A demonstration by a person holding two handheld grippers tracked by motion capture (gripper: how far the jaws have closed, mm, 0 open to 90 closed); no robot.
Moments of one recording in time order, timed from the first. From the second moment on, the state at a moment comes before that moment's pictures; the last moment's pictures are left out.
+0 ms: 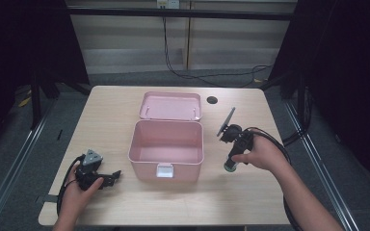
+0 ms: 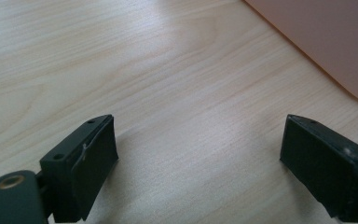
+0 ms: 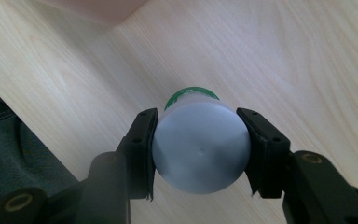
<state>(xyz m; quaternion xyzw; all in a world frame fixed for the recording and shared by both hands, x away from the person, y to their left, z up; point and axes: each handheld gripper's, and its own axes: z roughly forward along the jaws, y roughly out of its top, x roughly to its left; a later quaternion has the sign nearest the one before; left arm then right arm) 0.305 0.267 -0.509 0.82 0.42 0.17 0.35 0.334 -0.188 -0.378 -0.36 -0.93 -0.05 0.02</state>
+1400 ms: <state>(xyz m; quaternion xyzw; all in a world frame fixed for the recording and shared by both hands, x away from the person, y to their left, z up) 0.305 0.267 -0.509 0.82 0.42 0.17 0.35 0.387 -0.111 -0.302 -0.41 -0.91 -0.08 0.01</state>
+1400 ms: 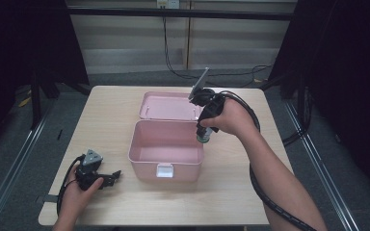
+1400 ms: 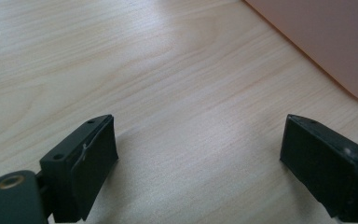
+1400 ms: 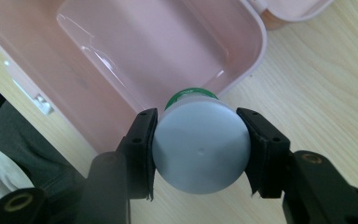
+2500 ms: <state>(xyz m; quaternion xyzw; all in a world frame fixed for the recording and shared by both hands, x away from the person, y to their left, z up) 0.305 0.267 -0.509 0.82 0.42 0.17 0.35 0.423 -0.061 -0.337 -0.45 -0.89 -0.07 0.02</state>
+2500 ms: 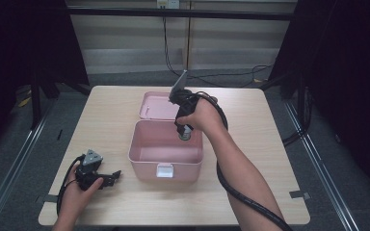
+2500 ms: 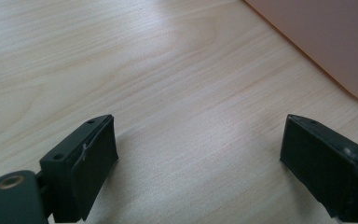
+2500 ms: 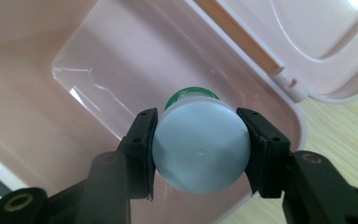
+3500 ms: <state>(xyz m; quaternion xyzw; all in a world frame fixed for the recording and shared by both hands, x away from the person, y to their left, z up) 0.305 0.267 -0.509 0.82 0.42 0.17 0.35 0.436 -0.058 -0.364 -0.48 -0.88 -0.06 0.01</state>
